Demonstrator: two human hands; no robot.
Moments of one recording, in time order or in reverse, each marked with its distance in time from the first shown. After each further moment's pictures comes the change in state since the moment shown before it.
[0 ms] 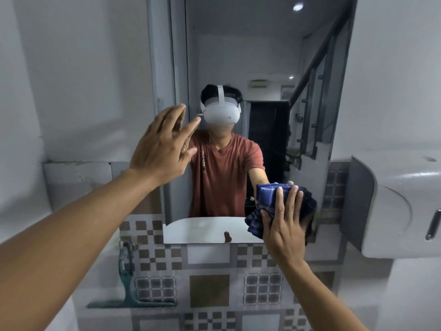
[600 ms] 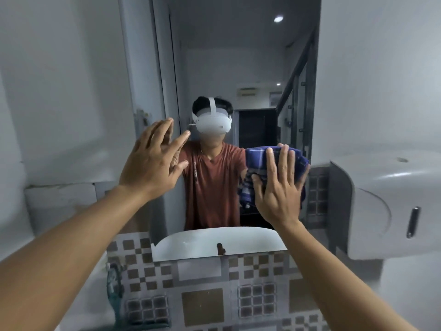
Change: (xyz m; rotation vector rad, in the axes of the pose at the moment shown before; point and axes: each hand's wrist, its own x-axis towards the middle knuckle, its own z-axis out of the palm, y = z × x) left_hand 0.010 0.011 0.000 0.016 -0.018 0.012; right_hand 0.099 -0.013 -0.046 -0.086 0.164 -0.045
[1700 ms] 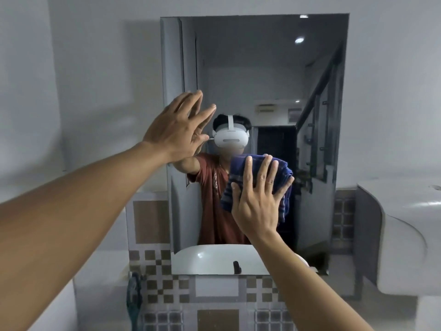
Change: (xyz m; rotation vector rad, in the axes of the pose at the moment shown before) left_hand 0.082 -0.039 -0.042 0.121 0.039 0.120; right_hand 0.016 -0.101 0.012 0.027 -0.020 -0.043
